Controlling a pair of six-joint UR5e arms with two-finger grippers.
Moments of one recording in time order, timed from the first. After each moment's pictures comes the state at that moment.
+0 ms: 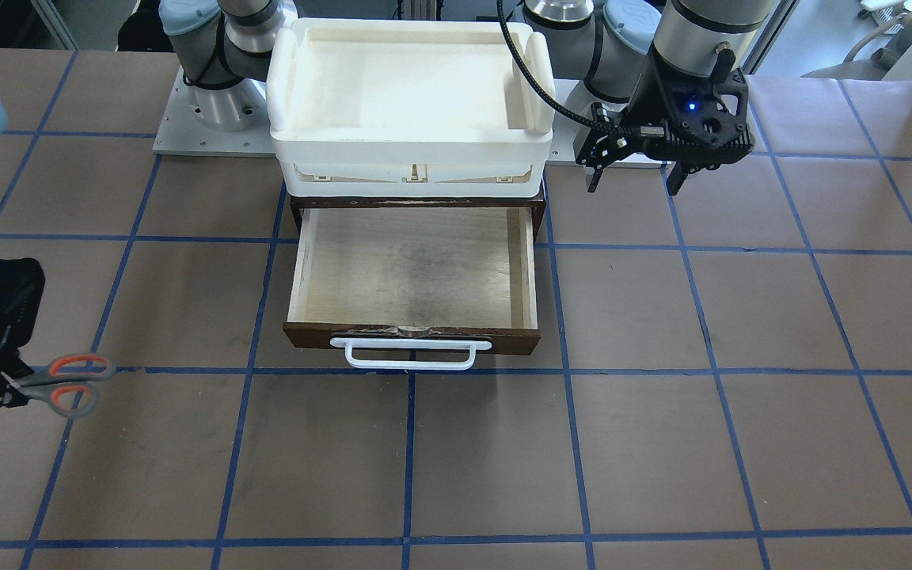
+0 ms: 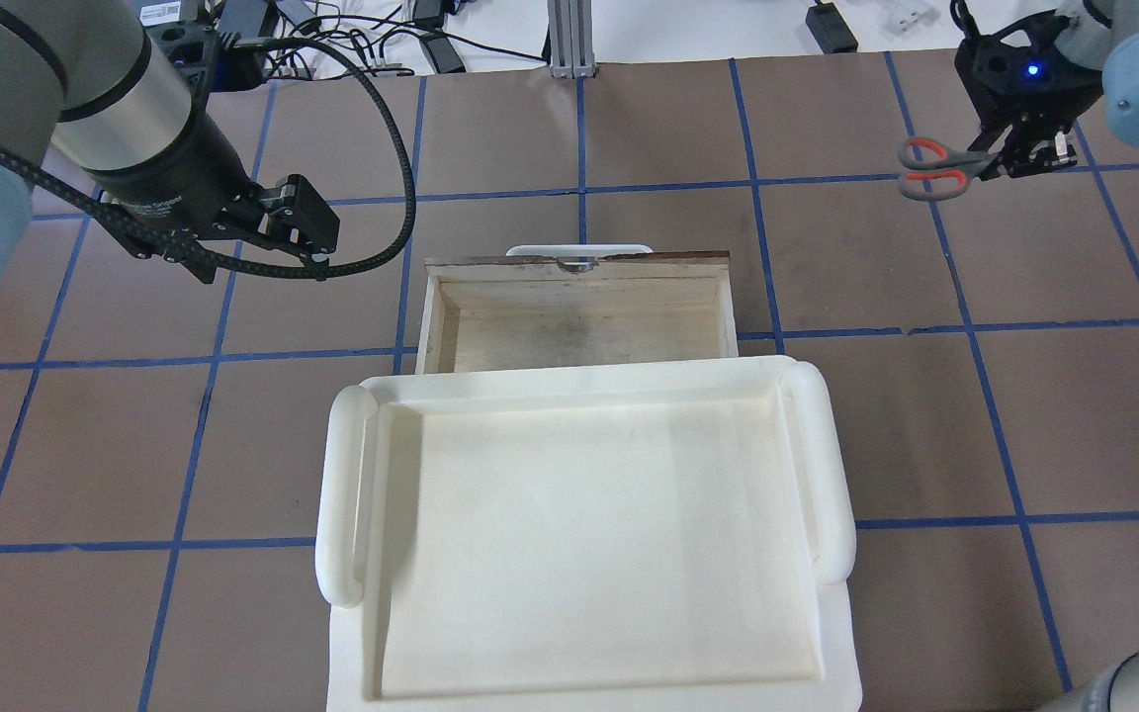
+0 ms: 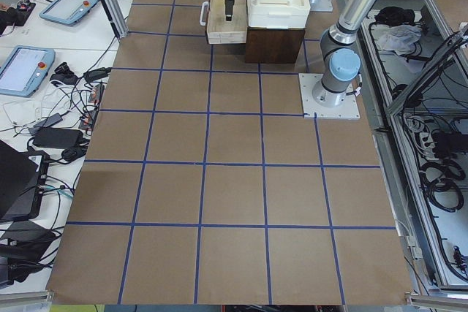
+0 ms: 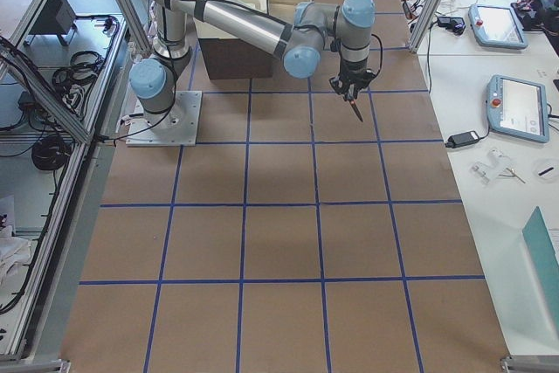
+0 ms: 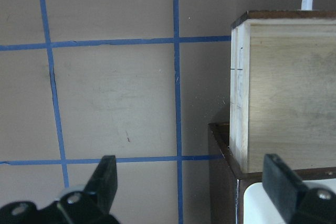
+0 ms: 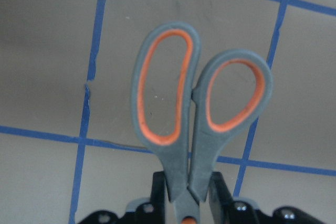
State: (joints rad) left arm -1.57 -1.49 -1.65 -1.55 1.57 0.02; right arm 1.31 -1.28 1.54 -1.97 -1.55 -2.02
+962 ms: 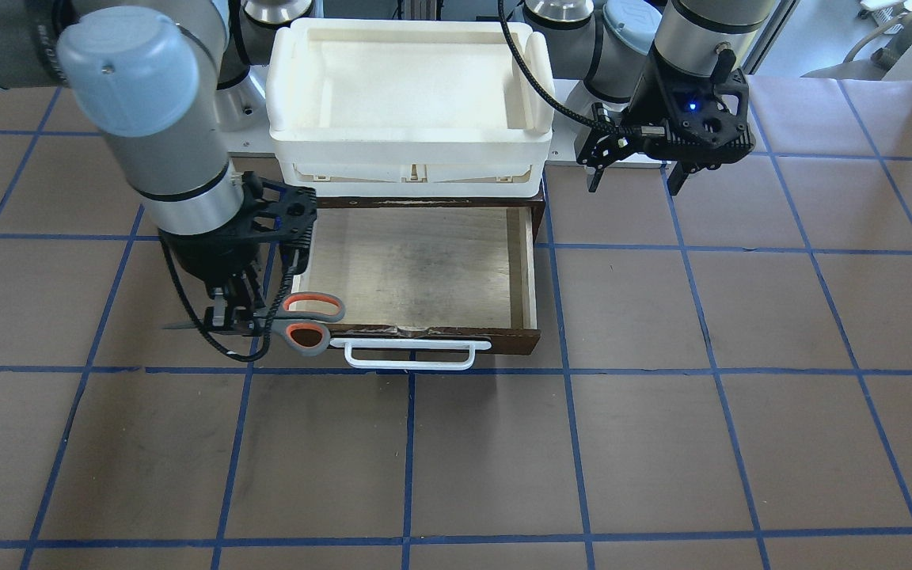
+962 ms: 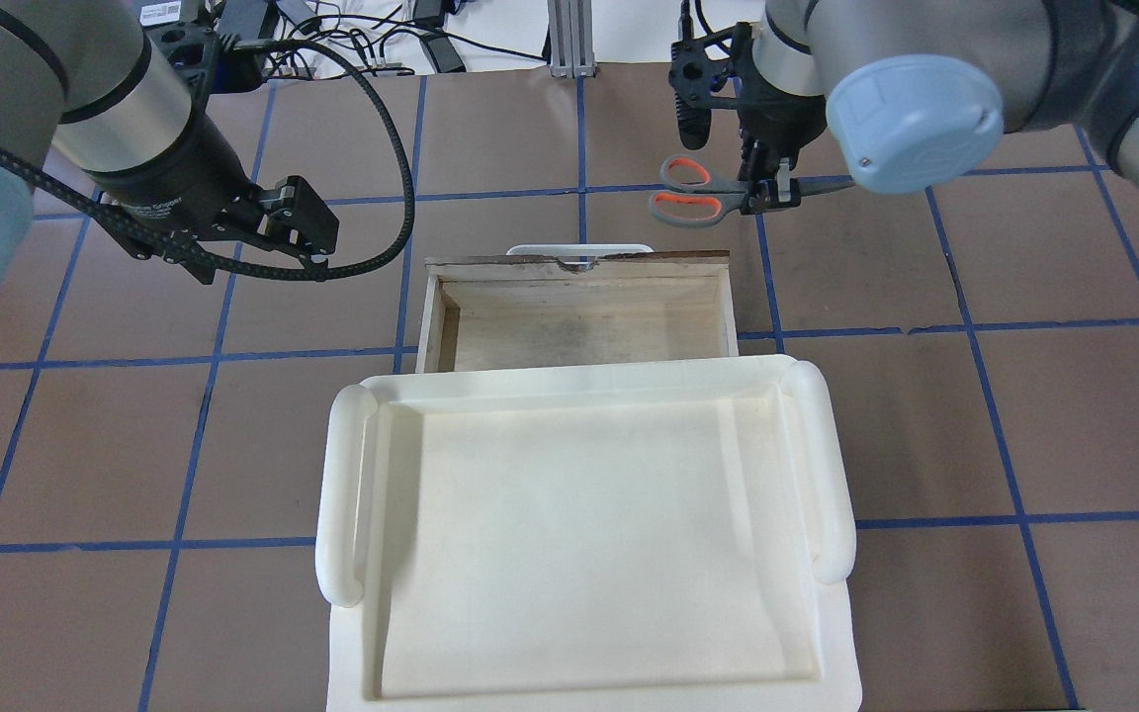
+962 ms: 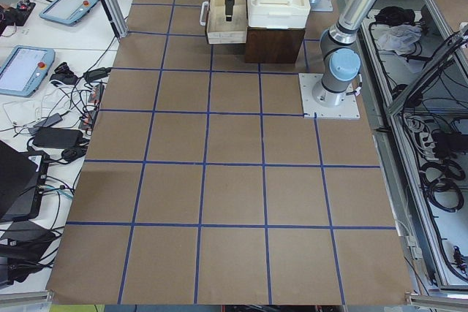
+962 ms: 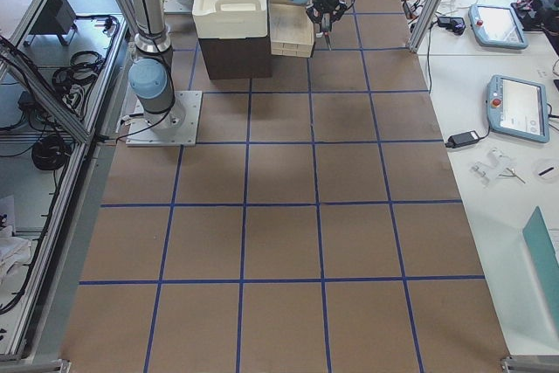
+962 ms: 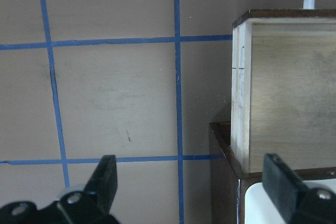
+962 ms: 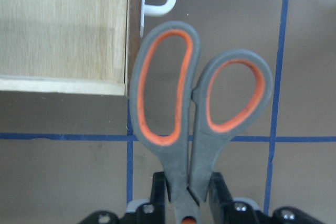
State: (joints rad) left arm -1.57 -1.48 -1.65 -1.54 1.58 0.02; right arm 1.73 -1.36 1.55 -1.87 -1.57 -1.43
